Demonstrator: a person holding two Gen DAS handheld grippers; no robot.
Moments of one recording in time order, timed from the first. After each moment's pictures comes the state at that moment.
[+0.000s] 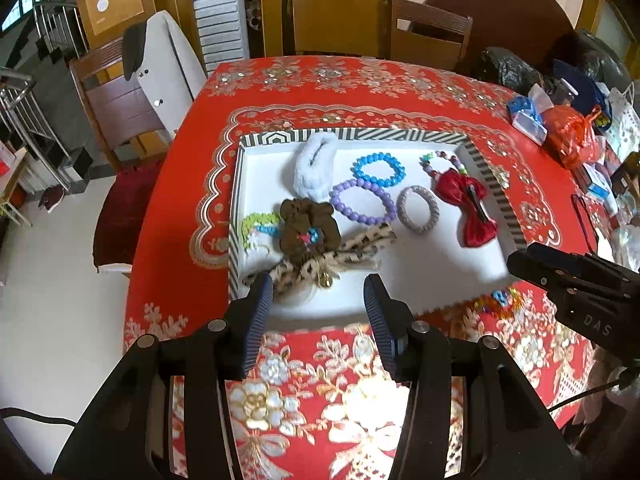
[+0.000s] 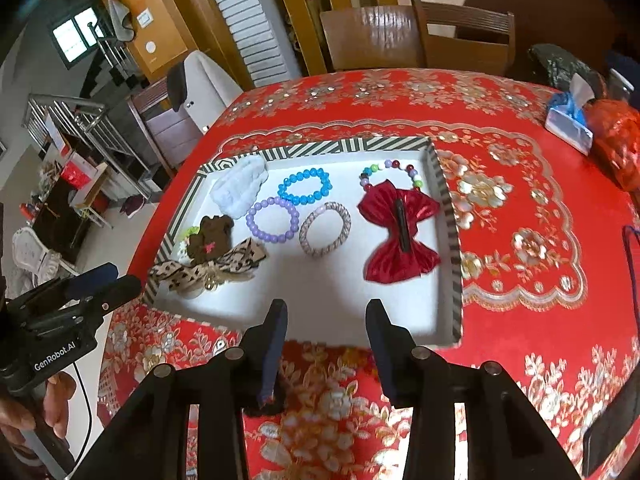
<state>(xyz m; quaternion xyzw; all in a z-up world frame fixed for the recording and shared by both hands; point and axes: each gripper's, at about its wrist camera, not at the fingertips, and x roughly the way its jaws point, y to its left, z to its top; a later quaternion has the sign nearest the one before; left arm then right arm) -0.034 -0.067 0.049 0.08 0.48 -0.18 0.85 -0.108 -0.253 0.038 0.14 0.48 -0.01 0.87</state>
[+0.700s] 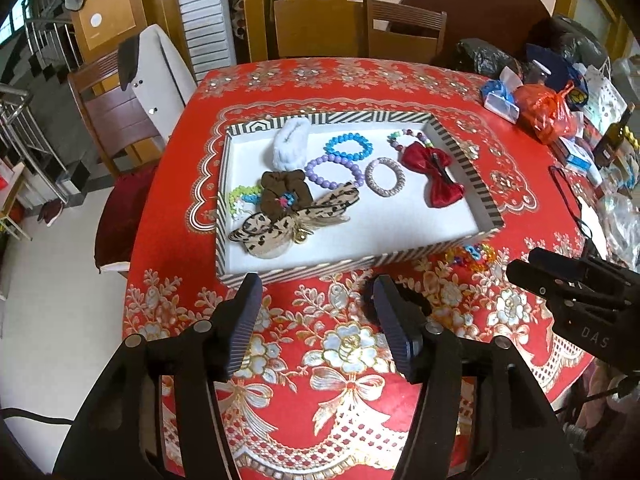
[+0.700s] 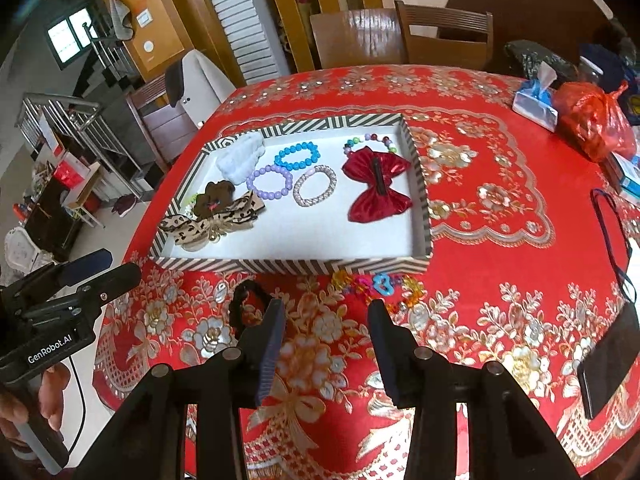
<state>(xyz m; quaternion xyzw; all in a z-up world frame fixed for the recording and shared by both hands) -0.096 -0.065 0.057 0.10 0.47 -0.21 0.85 -0.178 -0.244 0.041 0.14 0.48 -0.03 0.87</state>
